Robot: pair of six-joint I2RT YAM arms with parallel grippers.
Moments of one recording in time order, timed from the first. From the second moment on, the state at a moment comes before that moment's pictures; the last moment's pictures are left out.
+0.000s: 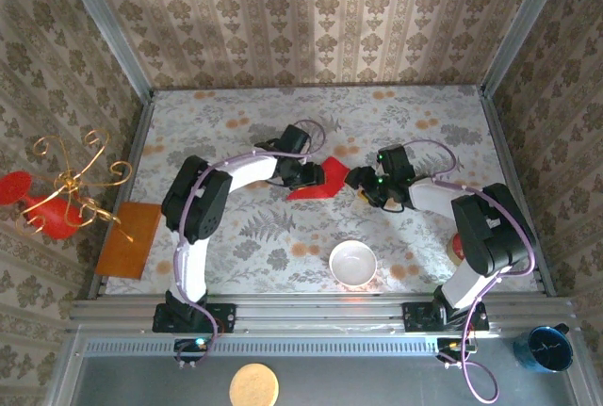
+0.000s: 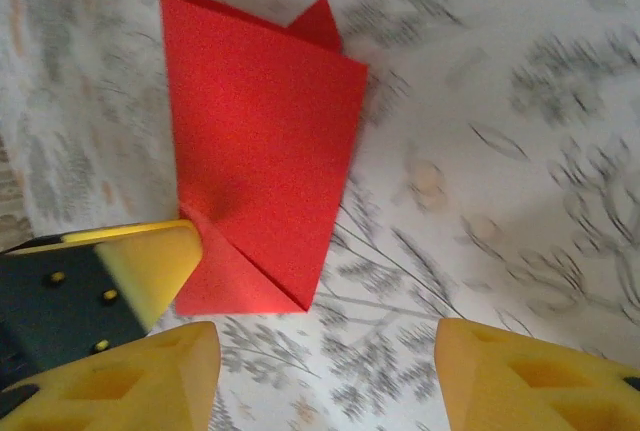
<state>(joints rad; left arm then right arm) -0.66 2.04 1.36 -0.40 0.31 -0.63 0.31 1.64 0.77 -0.01 -0.37 0.98</state>
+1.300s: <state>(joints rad) -0.61 2.01 1.16 -0.04 0.57 -1.04 0.36 1.72 0.71 0.18 -0.41 1.17</state>
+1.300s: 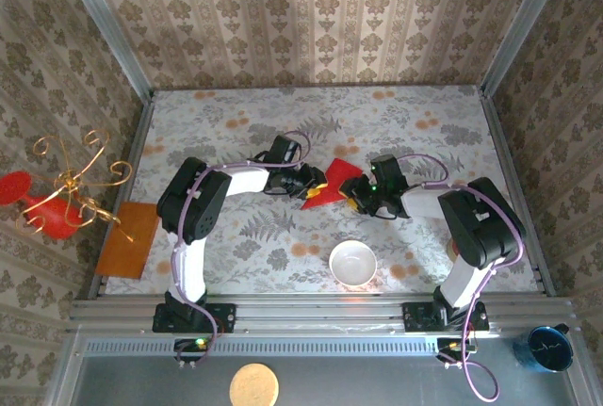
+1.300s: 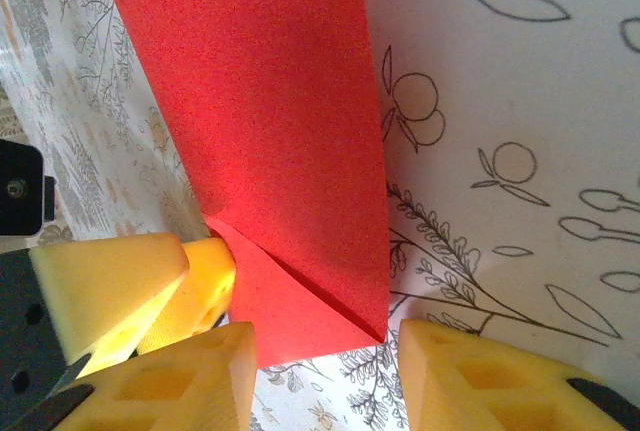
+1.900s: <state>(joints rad) -0.60 2.01 1.14 -0.02 0.58 -1.04 0.36 1.75 0.71 0.34 -0.43 1.20</state>
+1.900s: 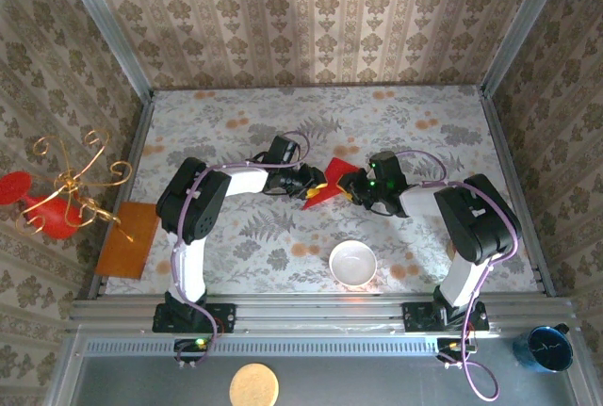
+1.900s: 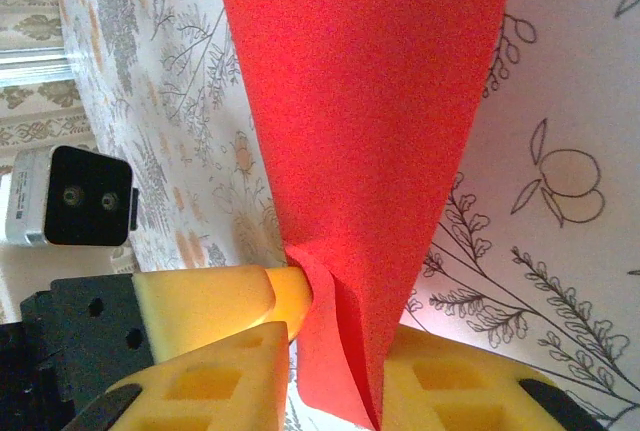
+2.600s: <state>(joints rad) -0.60 1.98 1.14 -0.08 0.54 -1.00 0.35 1.77 0.71 0.36 -0.43 1.23</state>
